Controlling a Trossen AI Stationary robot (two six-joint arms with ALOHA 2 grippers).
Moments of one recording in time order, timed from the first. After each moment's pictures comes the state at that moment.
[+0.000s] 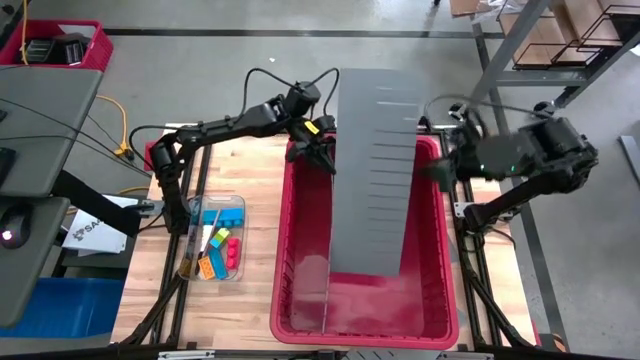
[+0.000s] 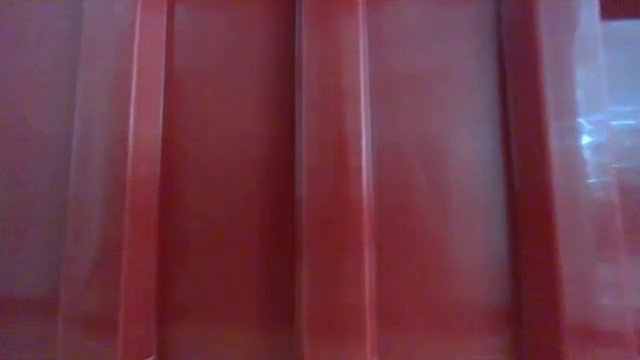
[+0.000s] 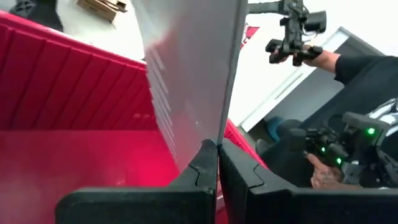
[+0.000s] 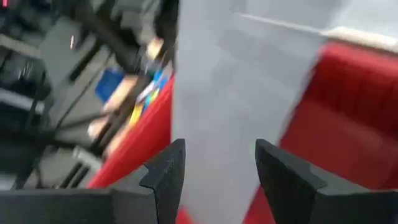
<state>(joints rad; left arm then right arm) 0.48 1.85 1.61 -0.23 1.33 -0.17 0.28 1.23 1.94 -1.46 0.46 1.08</state>
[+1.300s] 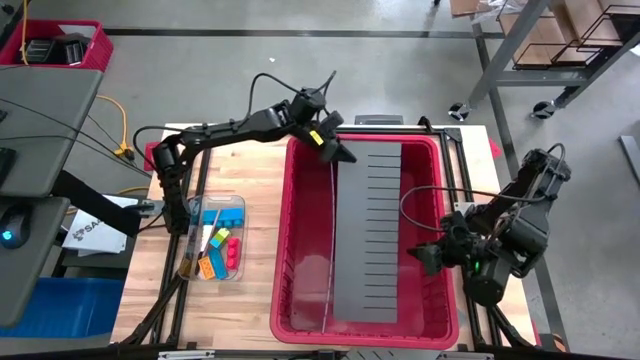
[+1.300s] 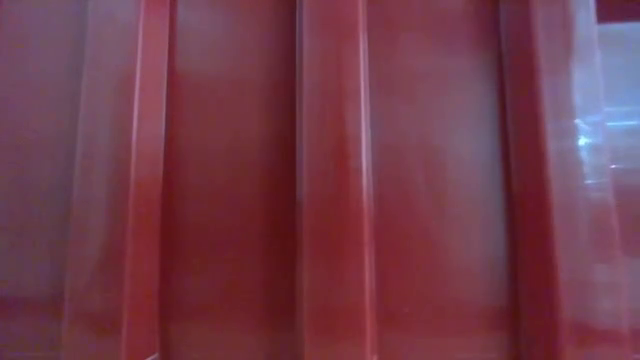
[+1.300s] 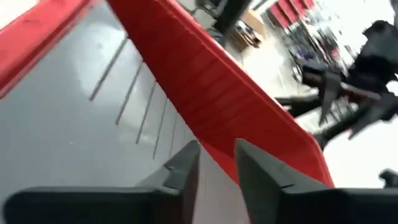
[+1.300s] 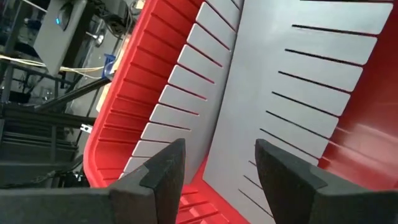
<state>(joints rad) 0.44 1.87 1.62 -0.25 0.72 -0.47 0.90 1.30 1.42 -1.27 0.77 1.96</state>
